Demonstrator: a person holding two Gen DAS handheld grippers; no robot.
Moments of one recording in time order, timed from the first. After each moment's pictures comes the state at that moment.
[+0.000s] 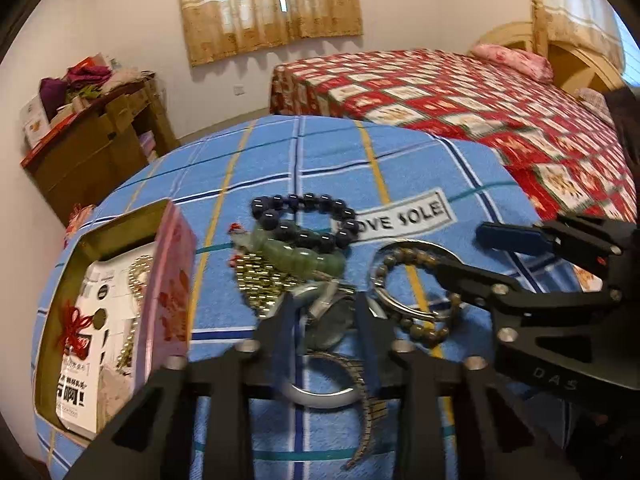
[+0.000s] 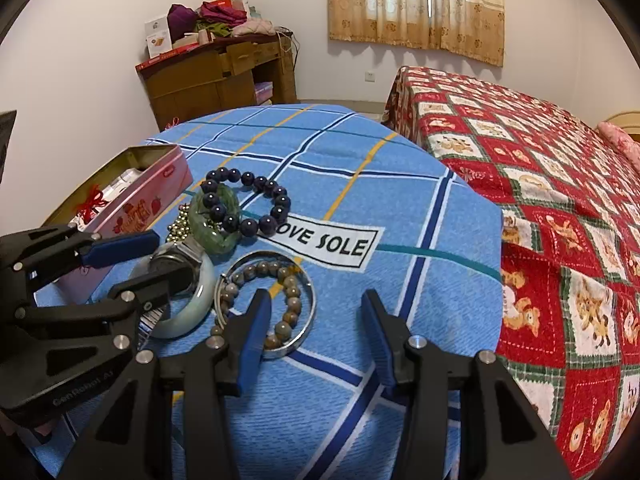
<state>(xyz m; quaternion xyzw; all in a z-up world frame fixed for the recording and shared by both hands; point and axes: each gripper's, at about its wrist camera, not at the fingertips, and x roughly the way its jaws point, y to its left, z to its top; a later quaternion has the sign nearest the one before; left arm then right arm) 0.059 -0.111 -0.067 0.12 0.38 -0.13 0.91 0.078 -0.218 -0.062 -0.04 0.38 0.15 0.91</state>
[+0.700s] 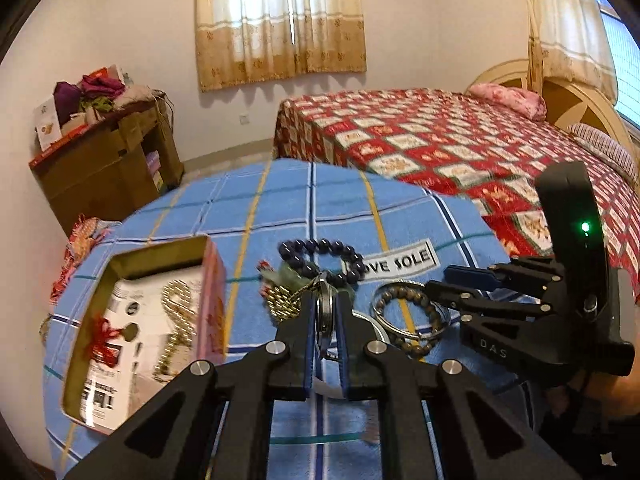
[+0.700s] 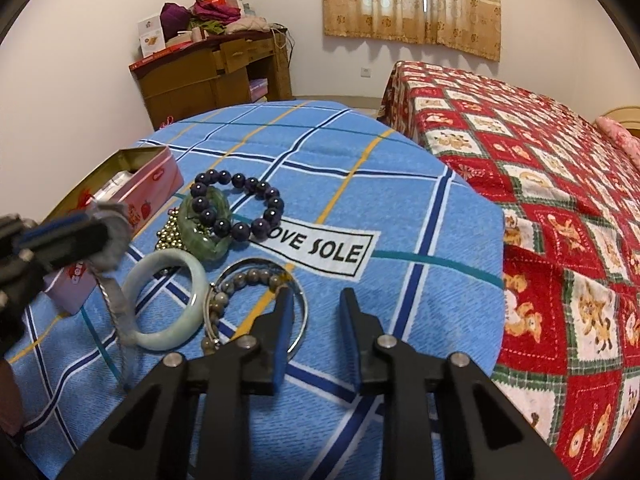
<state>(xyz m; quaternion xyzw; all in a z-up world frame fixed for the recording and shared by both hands) 0.033 -0.080 -0.018 0.07 0.33 -0.13 0.93 0.084 -0.219 -0.056 -0.04 0.38 0.14 0.91</state>
